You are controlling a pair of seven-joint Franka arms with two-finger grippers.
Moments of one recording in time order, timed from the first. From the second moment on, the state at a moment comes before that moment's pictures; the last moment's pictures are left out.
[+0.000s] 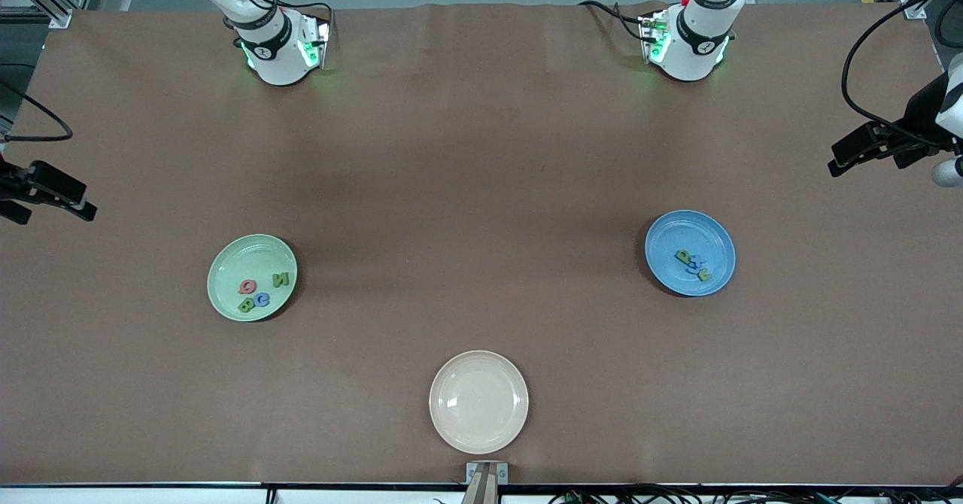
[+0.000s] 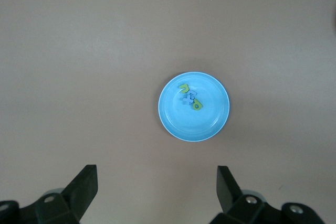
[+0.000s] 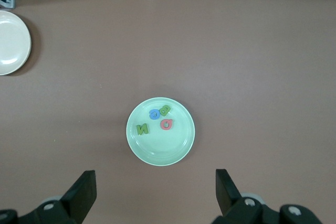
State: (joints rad) left arm 0.06 -0.03 -0.08 -1.62 0.00 1.61 -0.13; right arm 0.01 0.10 -0.11 -1.45 0.09 1.68 -0.13
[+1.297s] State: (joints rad) left arm 0.05 -0.03 -0.16 -1.61 0.00 1.57 -0.09; right arm 0.01 -0.05 -0.09 -1.47 0.03 1.55 -0.14
